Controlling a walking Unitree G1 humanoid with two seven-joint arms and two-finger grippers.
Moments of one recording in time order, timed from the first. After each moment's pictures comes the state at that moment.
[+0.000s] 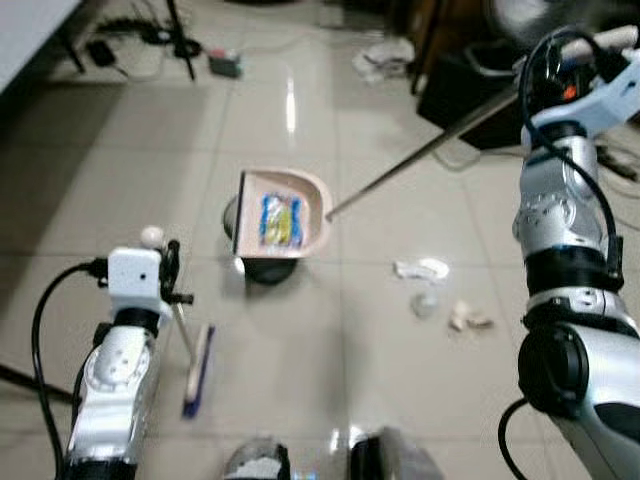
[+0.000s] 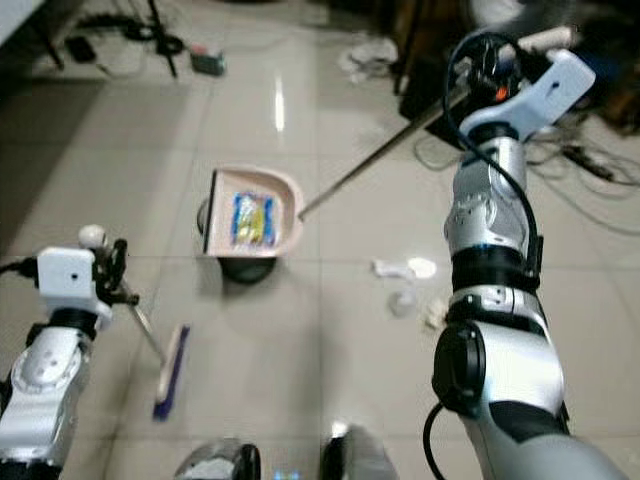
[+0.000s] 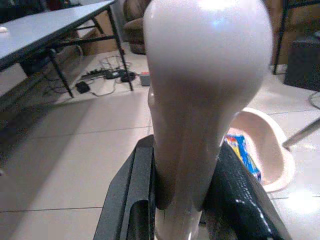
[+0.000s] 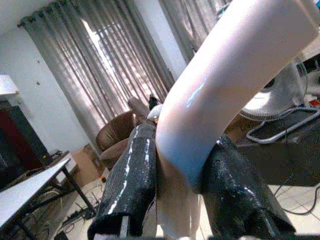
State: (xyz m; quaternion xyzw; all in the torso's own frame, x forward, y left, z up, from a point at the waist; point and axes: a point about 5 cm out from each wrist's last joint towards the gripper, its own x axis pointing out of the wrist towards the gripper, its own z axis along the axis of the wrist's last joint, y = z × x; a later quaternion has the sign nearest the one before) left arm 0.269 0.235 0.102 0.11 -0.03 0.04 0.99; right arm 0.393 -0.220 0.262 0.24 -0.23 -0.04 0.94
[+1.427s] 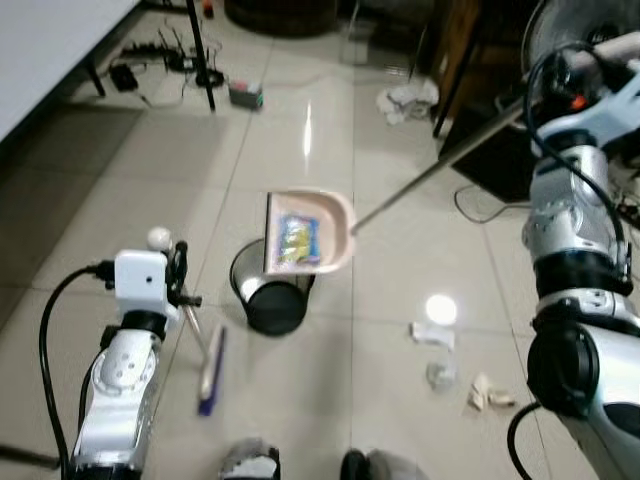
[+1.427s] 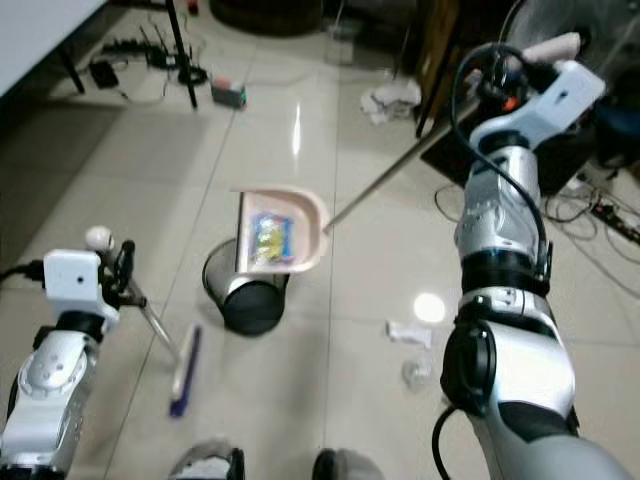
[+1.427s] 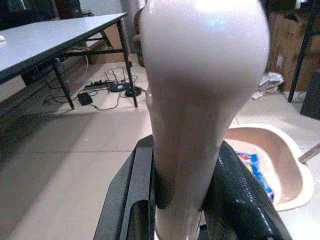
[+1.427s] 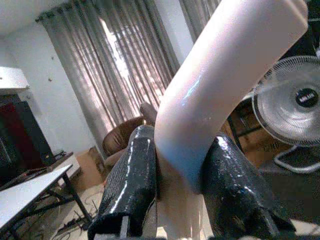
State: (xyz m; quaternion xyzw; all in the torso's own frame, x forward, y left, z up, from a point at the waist) left arm 0.266 0.226 0.103 0.10 -0.03 0.02 0.99; right arm 0.392 -0.227 0.257 0.21 -0.24 -0.04 0.95
